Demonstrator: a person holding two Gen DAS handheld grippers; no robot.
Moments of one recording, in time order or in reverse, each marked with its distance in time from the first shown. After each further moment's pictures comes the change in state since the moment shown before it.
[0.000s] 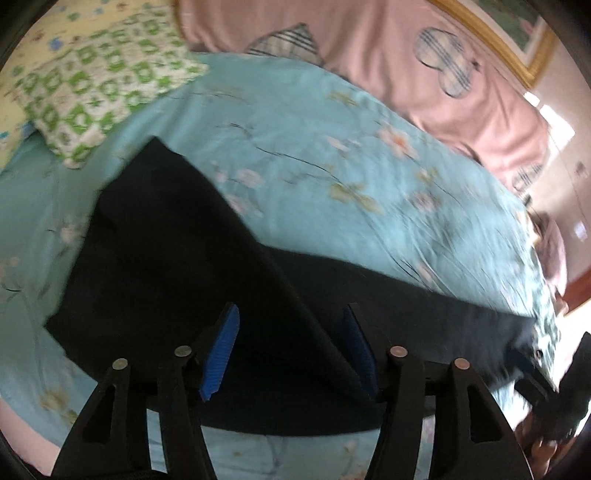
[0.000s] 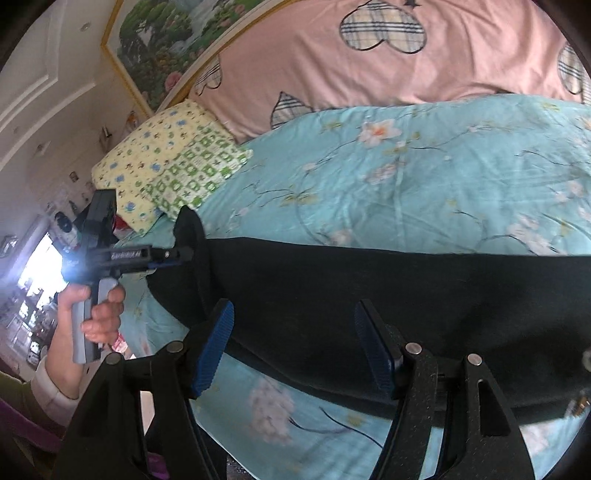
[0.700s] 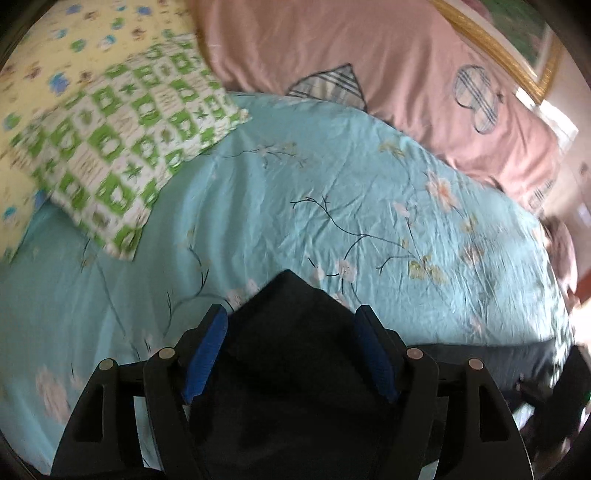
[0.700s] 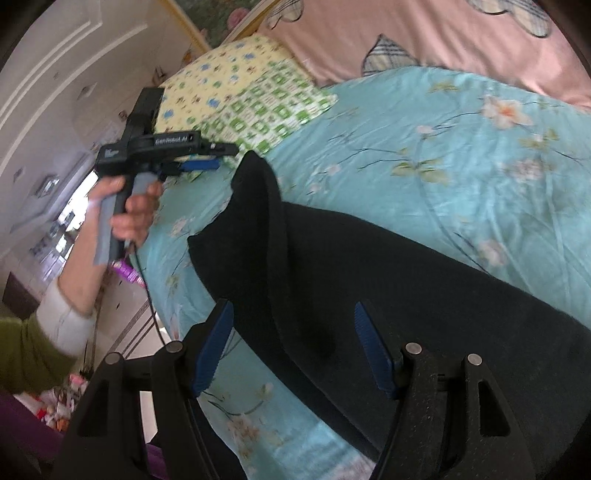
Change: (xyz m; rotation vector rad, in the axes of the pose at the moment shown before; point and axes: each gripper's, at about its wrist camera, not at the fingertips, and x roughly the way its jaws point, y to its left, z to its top) left arm -0.005 0.105 0.099 0.118 -0.050 -0.009; right arm 0.109 0.072 0.026 -0.161 0.209 0.215
